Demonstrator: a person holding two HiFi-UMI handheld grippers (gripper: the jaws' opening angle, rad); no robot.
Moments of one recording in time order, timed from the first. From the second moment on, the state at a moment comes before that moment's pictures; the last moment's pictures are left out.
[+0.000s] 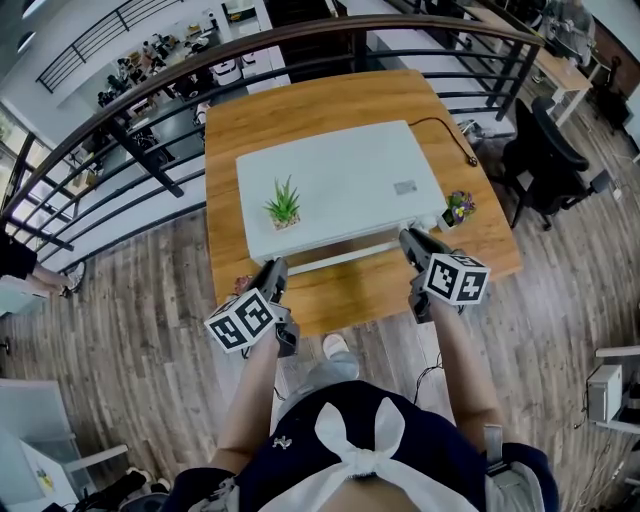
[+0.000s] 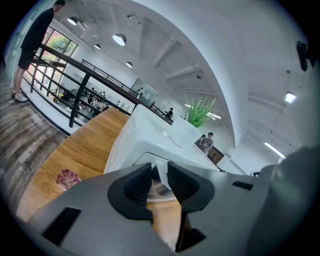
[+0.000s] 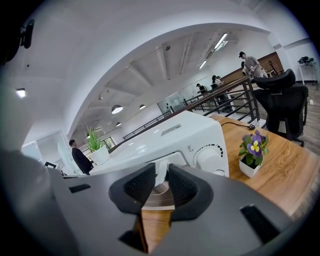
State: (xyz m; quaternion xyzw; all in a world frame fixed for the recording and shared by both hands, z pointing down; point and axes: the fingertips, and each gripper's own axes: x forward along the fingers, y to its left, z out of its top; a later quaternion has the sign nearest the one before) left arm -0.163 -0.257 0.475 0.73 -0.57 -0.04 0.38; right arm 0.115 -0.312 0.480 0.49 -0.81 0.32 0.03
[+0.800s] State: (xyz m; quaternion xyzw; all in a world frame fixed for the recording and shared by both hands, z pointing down) left arm -0.147 -0.246 0.428 0.78 -0.57 -0.03 0.26; right arm 0.103 -0.284 0.429 0.51 -0.85 0.16 0.01
